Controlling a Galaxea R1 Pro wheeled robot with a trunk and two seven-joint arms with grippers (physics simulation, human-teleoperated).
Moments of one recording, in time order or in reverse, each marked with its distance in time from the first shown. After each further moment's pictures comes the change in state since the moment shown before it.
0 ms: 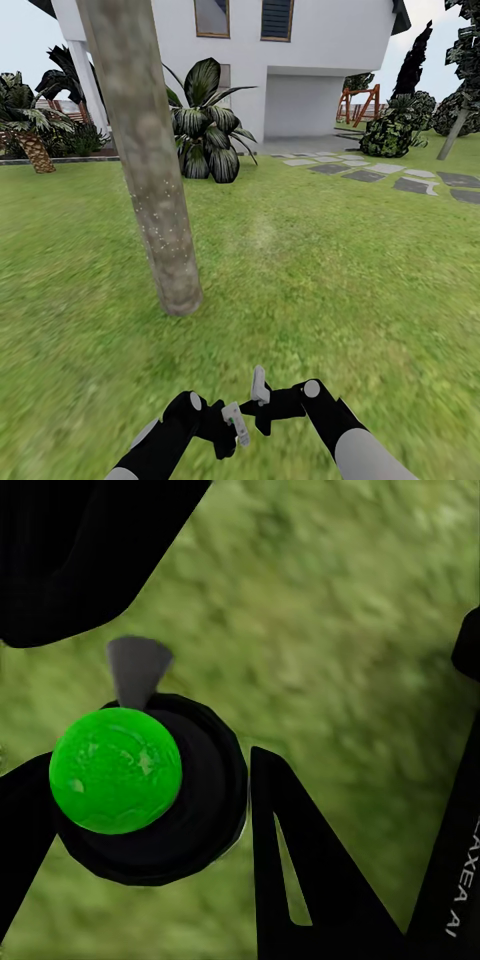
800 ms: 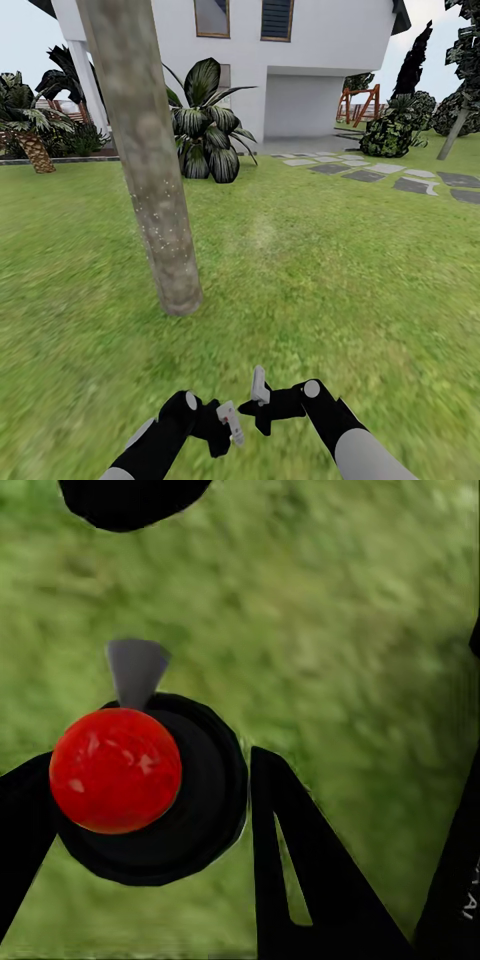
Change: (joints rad) left arm 0.001 0.020 0.009 -0.004 -0.012 -0.003 0.002; right arm 0.000 0.000 0.000 0.000 0.000 0.000 0.000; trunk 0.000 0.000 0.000
